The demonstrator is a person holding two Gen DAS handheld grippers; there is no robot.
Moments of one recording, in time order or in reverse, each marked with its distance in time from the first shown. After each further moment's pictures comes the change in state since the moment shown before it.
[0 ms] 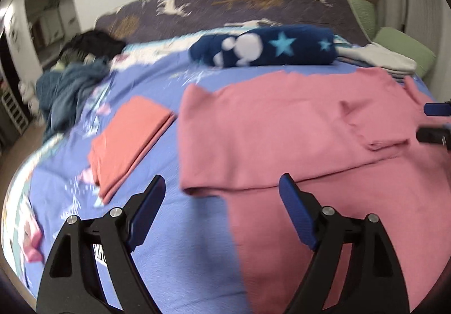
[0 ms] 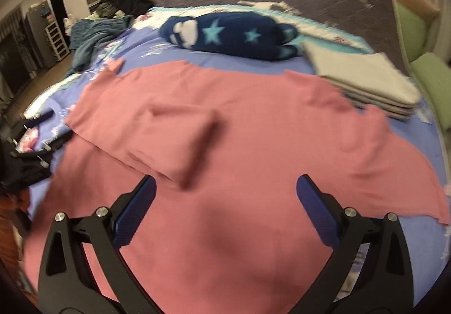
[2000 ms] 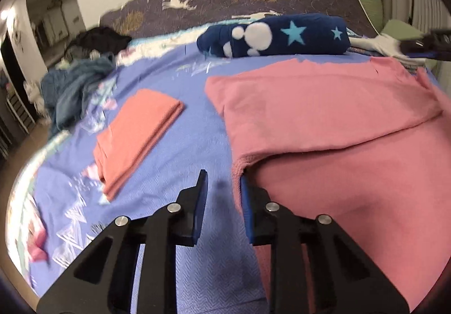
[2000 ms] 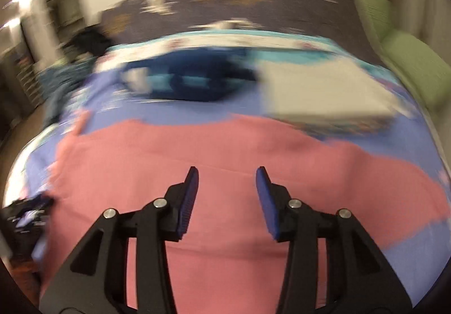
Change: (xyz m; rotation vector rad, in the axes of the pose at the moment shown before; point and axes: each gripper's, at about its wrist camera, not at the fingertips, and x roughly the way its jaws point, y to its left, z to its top) left arm 0.011 0.010 -0.013 0.004 0.024 0.018; right arm 0.015 -0.031 0.063 0.125 -0.090 0.024
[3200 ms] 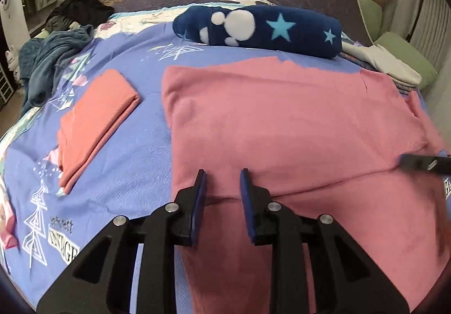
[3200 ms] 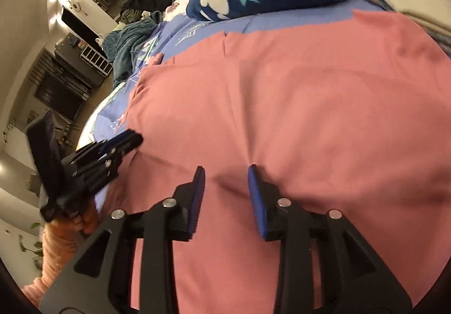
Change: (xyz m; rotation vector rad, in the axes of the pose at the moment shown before) left arm 0.019 -0.034 0.035 -0.078 0.098 -0.110; right arm 0.028 -0.012 -0.065 0.187 0.247 0.313
